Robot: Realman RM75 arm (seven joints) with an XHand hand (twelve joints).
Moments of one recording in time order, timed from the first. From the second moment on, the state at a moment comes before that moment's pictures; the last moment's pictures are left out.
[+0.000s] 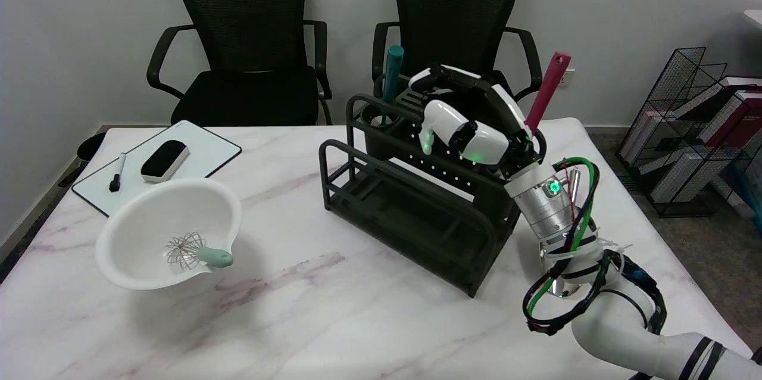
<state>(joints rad) -0.13 -1.01 -1.88 1.55 0.60 0.80 1.47</state>
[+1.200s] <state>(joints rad) 0.10 -1.02 -1.88 1.43 0.64 0.81 1.44</state>
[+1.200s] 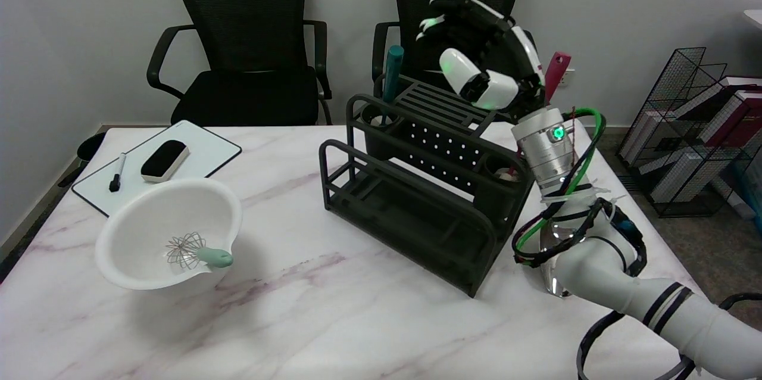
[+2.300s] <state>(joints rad) 0.39 -1.35 -2.03 1.04 0.84 0.93 1.16</state>
